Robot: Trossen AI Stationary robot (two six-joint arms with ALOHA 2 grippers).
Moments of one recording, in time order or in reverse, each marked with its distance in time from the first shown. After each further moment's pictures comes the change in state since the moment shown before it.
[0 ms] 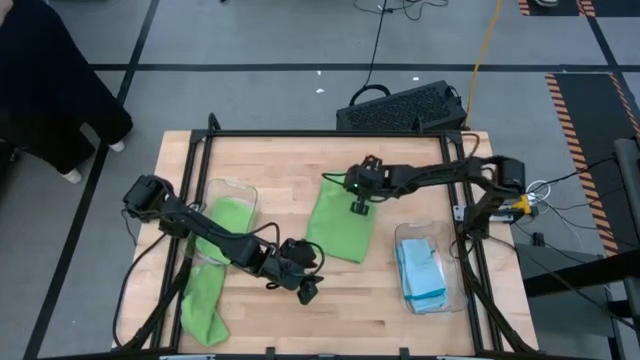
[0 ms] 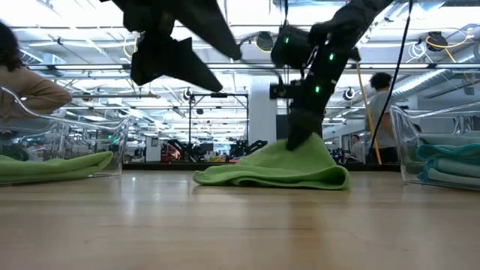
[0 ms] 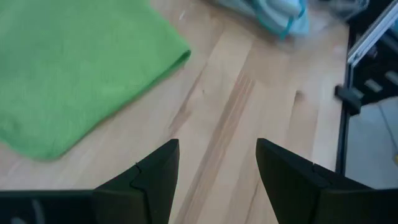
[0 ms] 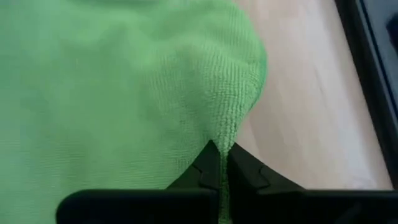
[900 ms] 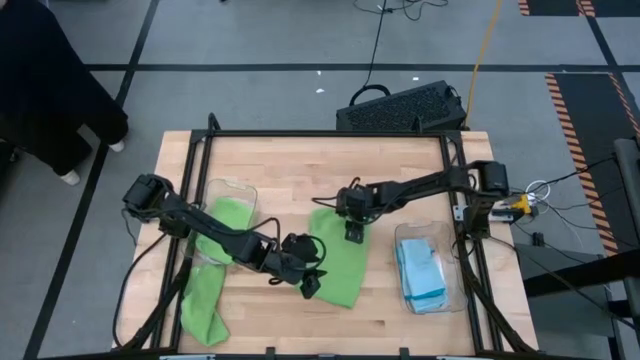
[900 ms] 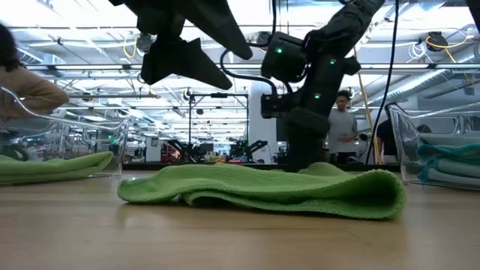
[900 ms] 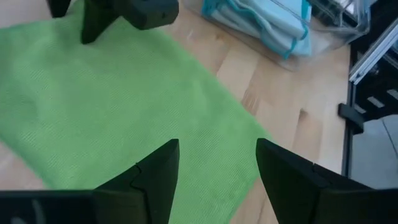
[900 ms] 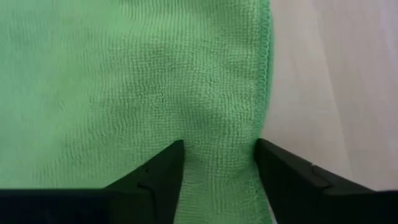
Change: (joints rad) left arm 0.025 -0.003 0.000 0.019 -0.018 0.022; right arm 0.132 0.161 0.009 0.005 -0.341 0.197
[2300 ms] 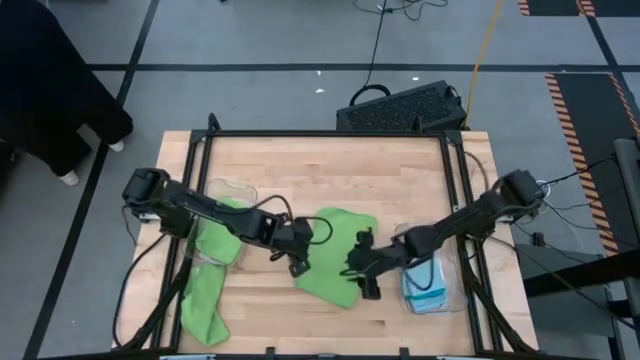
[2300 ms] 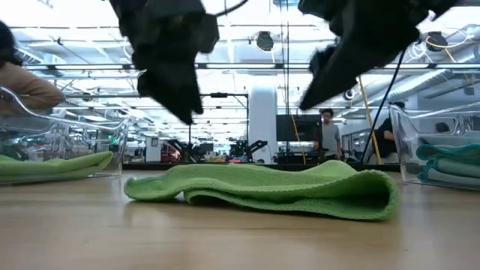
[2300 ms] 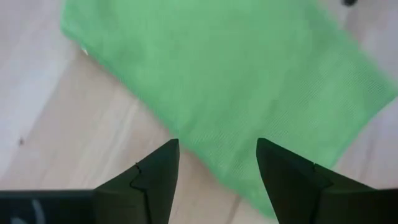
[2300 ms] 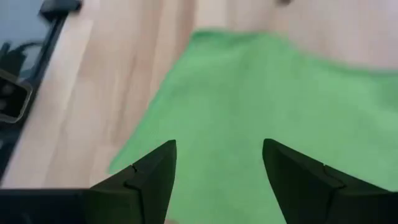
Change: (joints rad) left arm 0.165 -0.038 0.000 -0.349 0.191 0.207; right arm 0.497 -0.233 -0.065 0.216 0.147 0.222
